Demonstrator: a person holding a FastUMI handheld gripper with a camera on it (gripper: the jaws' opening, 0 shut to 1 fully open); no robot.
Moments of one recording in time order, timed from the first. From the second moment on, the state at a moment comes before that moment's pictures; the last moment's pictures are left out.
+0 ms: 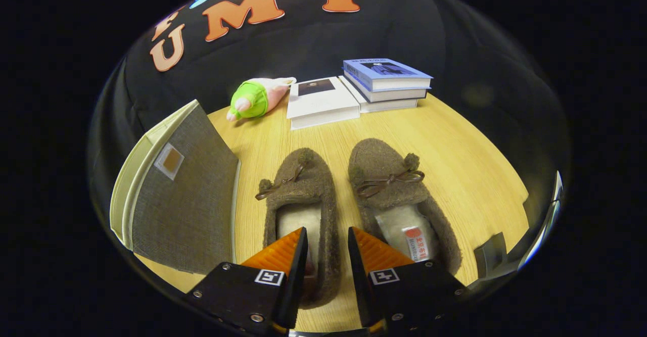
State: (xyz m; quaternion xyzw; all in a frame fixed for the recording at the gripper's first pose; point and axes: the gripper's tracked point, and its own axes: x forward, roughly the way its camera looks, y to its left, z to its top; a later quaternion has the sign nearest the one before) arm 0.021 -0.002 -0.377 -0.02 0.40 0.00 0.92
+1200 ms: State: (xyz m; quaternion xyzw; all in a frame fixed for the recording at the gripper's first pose) arm 0.071 0.023 -0.289 0.08 0.34 -0.03 0.94
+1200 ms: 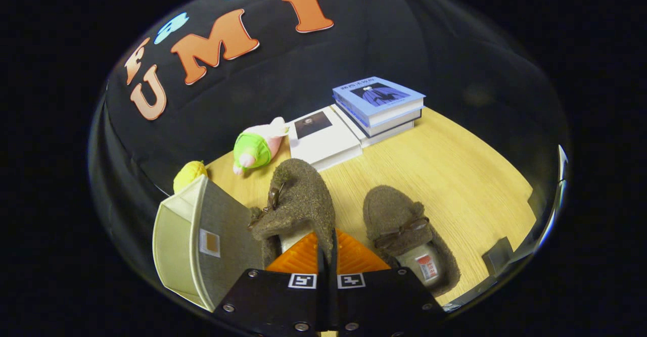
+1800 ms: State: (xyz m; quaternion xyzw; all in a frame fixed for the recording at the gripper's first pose) arm 0.079 0.105 -0.170 0.14 0.27 0.04 0.95
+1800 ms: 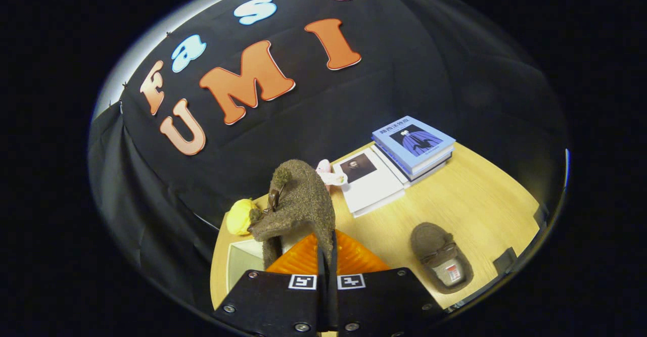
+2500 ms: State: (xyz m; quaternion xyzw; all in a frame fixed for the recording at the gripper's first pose) arm 0.045 0.246 -0.238 0.12 0.36 0.12 0.92
